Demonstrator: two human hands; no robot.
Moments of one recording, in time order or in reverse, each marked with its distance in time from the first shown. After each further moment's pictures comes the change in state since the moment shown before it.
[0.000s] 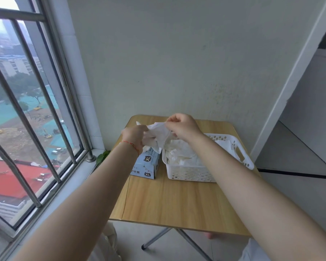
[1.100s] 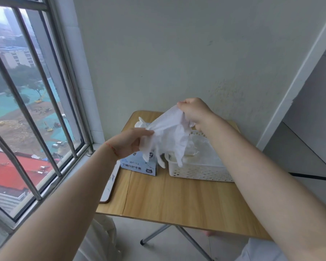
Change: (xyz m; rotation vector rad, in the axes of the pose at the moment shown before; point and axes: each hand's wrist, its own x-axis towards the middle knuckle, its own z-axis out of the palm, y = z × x) left_hand -0.009 -0.002 -0.048 0.348 -0.688 0.073; right_hand 0.022 -0.024 -0.022 -0.006 0.032 0.080
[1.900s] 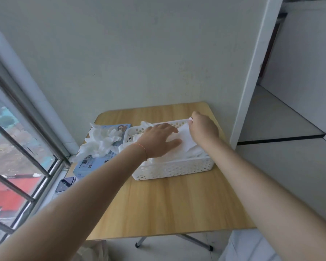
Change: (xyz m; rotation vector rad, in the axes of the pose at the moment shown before) left_hand 0.114 -0.012 0.163 1.436 -0.025 0.362; right_hand 0.008 0.160 -0.093 -0.733 0.286 0.039
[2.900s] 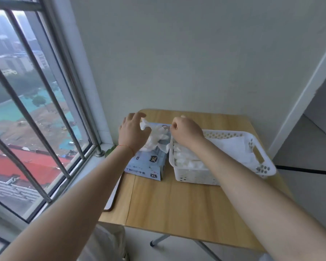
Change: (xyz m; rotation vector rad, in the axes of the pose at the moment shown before) left_hand -0.096 -0.146 -0.036 -0.284 0.560 -0.595; right_hand -0.016 -0.168 0.041 0.065 -0.153 -0.421
